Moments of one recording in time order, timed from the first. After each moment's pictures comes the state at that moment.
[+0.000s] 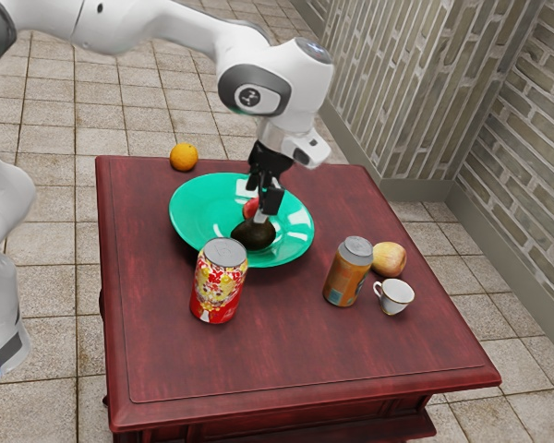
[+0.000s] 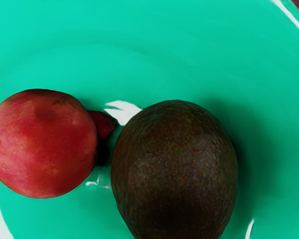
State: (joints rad) arm -0.48 -0.22 0.41 -2.07 0.17 1.78 -0.09
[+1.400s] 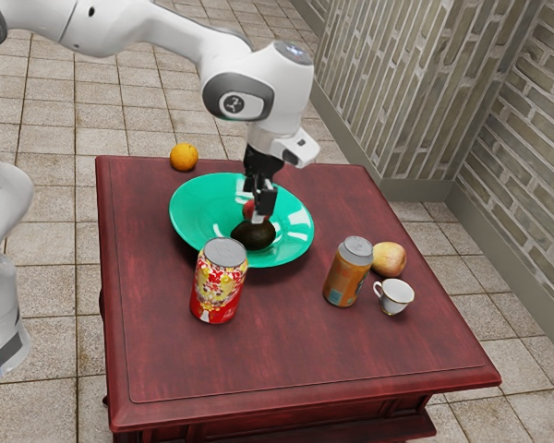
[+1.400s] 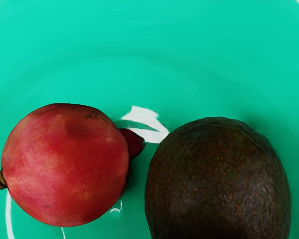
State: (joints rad) arm -0.44 -0.27 0.42 -2.18 0.19 1.92 -0.08
